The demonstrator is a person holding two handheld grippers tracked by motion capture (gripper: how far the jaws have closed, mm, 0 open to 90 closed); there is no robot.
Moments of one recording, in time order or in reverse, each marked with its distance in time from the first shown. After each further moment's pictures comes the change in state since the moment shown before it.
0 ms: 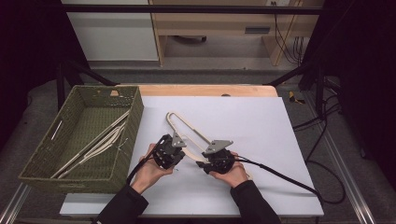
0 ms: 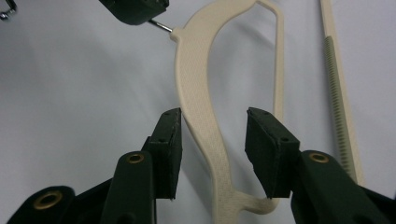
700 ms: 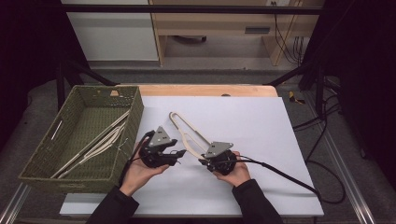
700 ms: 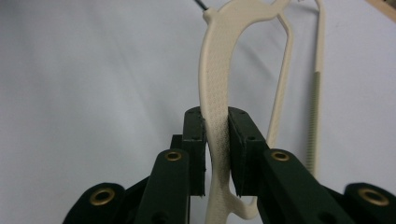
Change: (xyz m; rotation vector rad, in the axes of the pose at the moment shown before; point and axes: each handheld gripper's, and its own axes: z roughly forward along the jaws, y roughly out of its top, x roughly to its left) left arm 0.012 -0.012 -0.052 -0.327 -0.026 -0.048; right arm 0.006 0.006 -0.017 -0.011 -0.018 -0.154
